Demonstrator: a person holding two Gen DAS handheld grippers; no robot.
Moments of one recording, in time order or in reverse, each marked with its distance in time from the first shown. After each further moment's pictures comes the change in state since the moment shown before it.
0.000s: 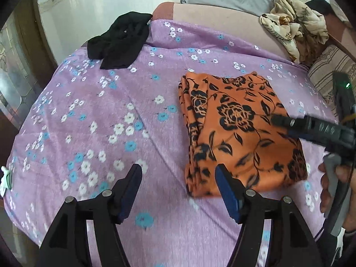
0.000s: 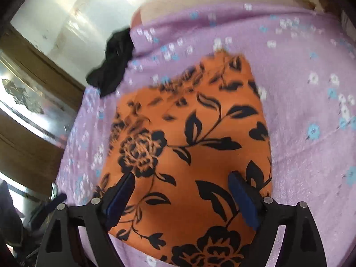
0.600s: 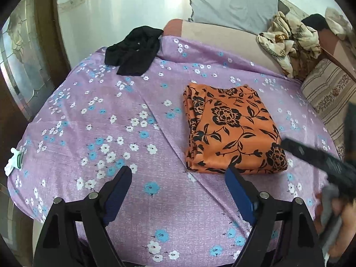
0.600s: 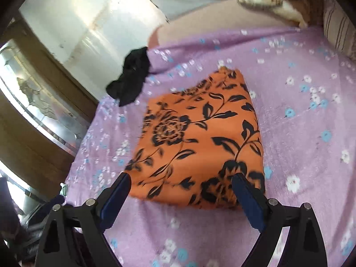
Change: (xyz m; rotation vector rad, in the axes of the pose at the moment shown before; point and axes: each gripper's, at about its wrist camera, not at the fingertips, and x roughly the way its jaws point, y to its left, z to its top) left arm -0.063 0.006 -0.037 -0.059 -0.086 0.001; right arm -0.081 0.029 -0.086 -0.014 -0.128 0.007
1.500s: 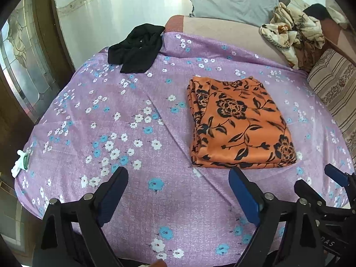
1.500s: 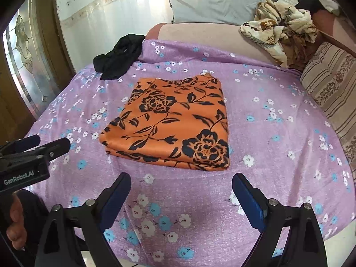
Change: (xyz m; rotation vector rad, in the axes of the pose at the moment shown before) left arm 0.007 -0.009 -0.004 0.029 0.016 0.050; right arm -0.035 0.047 -0.051 -0.268 -0.019 -0.369
